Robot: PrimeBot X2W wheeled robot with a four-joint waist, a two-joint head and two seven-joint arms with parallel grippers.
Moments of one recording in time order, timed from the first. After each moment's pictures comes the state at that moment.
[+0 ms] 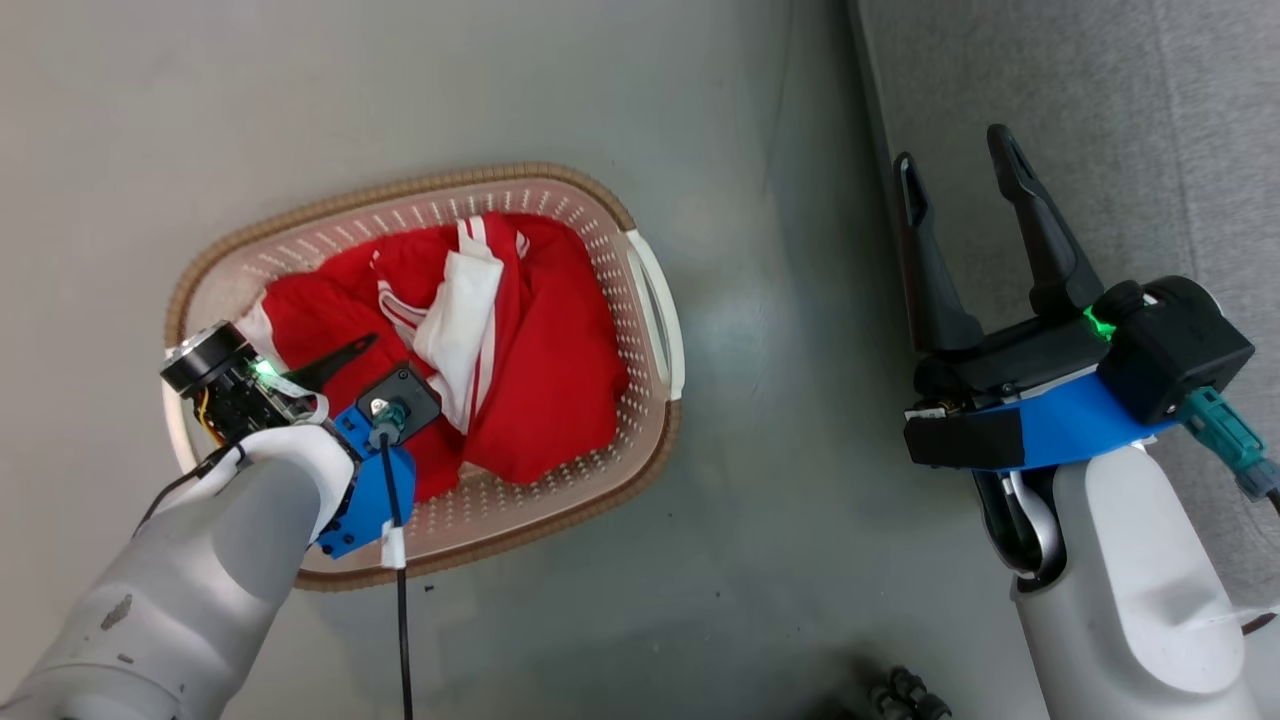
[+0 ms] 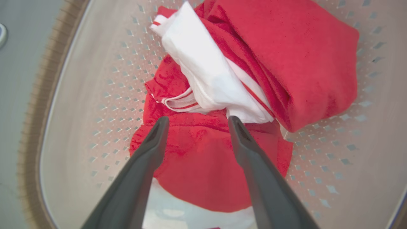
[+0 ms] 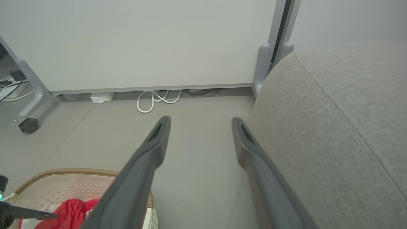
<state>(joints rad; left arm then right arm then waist) -0.89 0.29 -1.05 1.18 -0.17 -0.13 -0.22 -0.47 -0.05 0.12 0.12 0.13 0.13 -0.26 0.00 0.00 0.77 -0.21</state>
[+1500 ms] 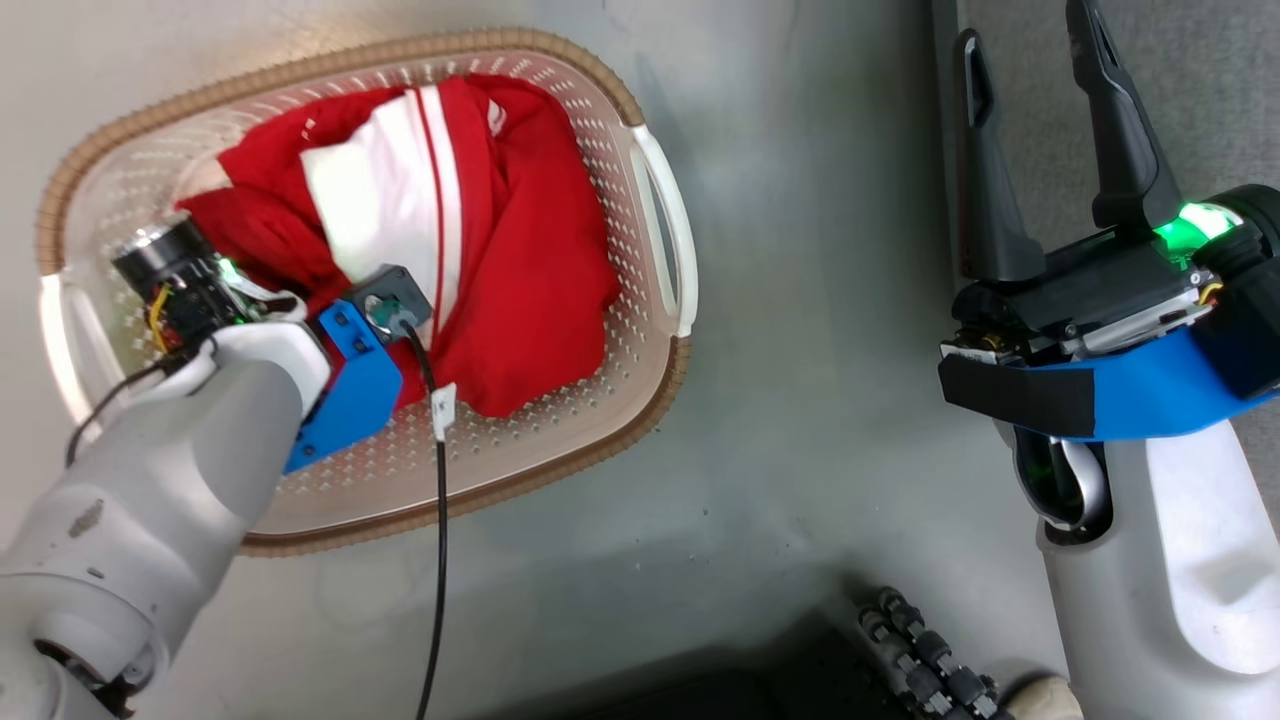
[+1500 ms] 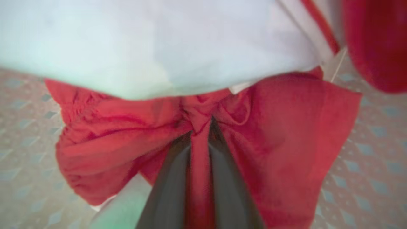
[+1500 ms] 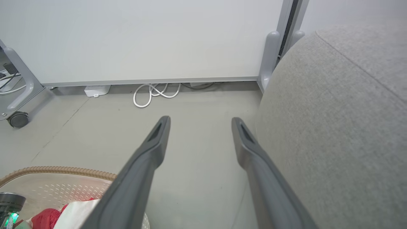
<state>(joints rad) -1.08 0.31 -1.28 1.18 -0.23 -0.13 0.14 -0.55 -0.05 0.11 -0.03 0.15 0.13 -0.26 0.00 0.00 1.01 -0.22</state>
